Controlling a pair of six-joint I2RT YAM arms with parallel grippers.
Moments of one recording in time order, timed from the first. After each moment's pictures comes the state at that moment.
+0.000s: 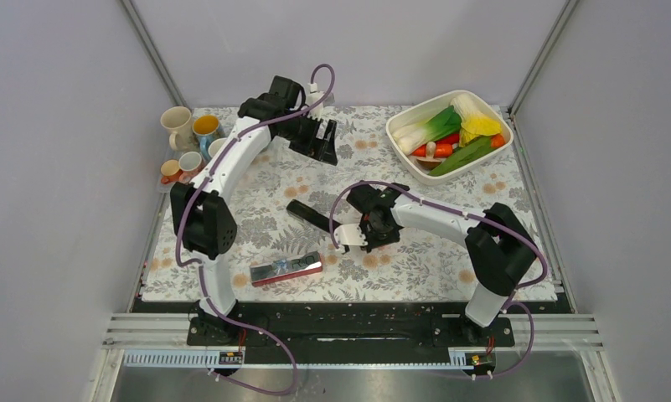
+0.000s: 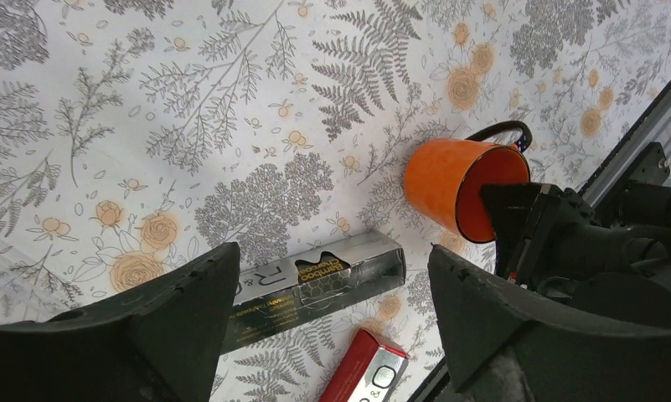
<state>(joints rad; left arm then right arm) -0.36 1.94 1.95 -0.95 0.54 0.05 0.82 1.72 1.18 -0.90 -0.02 -1.07</state>
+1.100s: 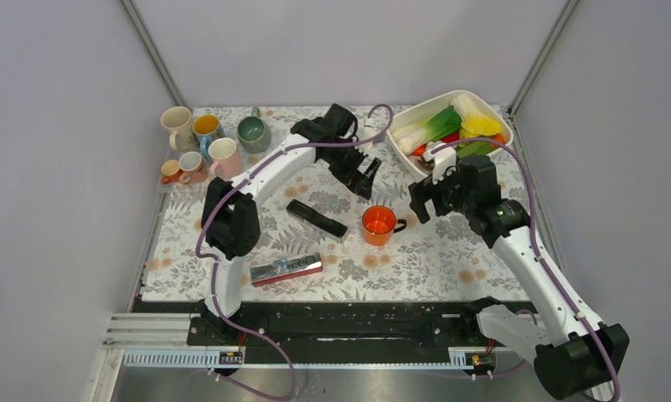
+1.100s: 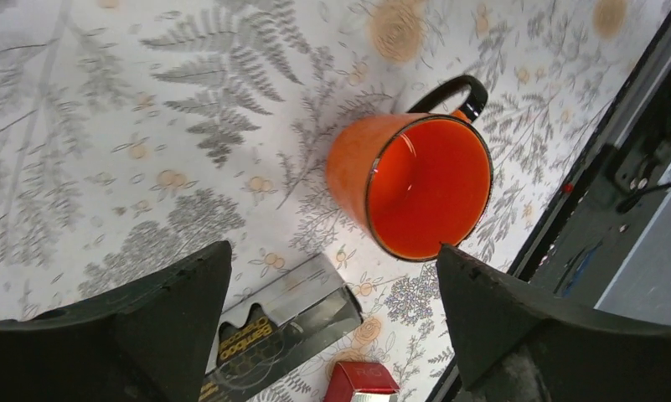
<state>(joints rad) -0.58 2.04 1.92 -0.91 0.51 0.11 0.37 1.00 0.95 -0.55 -0.21 -0.29</state>
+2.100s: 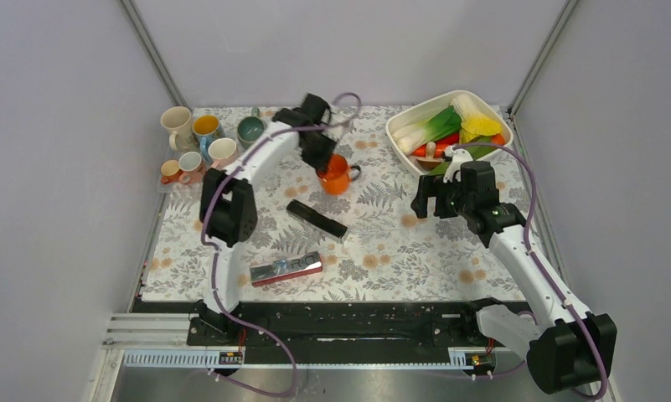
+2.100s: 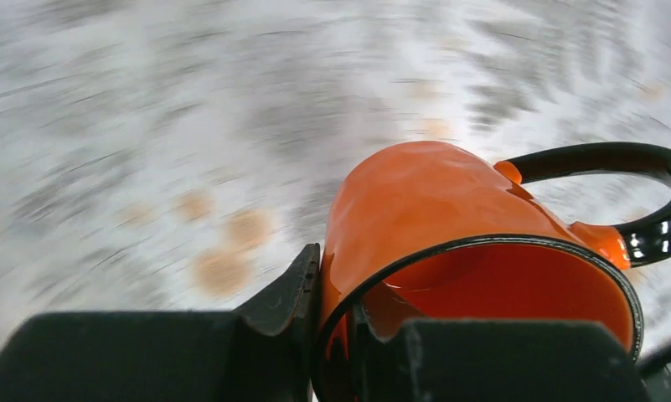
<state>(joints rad) -0.52 2.16 1.99 -0.97 0.22 0.16 0.23 1.04 0.85 -0.46 -0.18 0.16</state>
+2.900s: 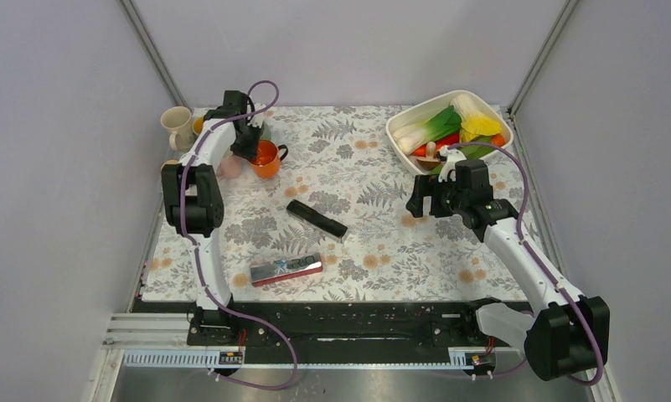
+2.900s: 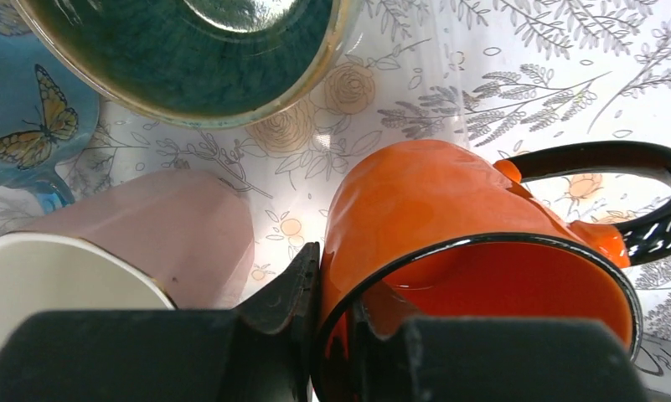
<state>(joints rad) -0.03 2.12 1.85 -0.80 0.06 0.19 0.23 1.11 0.82 -0.41 -0.23 0.18</state>
